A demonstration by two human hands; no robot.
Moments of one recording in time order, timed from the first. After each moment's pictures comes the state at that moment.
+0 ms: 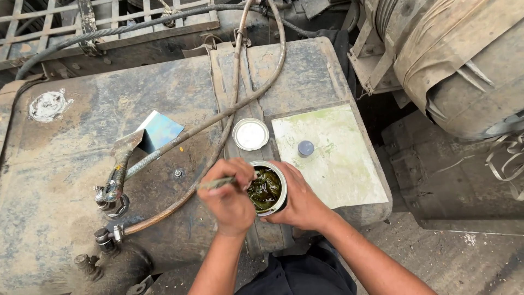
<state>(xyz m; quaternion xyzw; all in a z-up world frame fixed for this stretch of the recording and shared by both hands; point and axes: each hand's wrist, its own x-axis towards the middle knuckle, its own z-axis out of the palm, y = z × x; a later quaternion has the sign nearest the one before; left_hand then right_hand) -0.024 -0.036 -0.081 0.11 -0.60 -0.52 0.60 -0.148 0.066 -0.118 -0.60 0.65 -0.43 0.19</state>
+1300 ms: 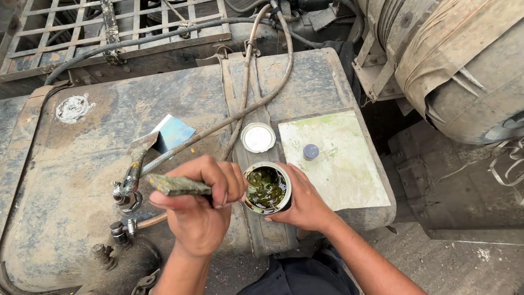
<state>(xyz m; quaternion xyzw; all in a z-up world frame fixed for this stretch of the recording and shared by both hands) 0.038 -0.028 0.018 0.04 -0.57 -0.70 0.43 -0.140 0.070 -0.107 -0.57 0.68 -0.41 0.21</state>
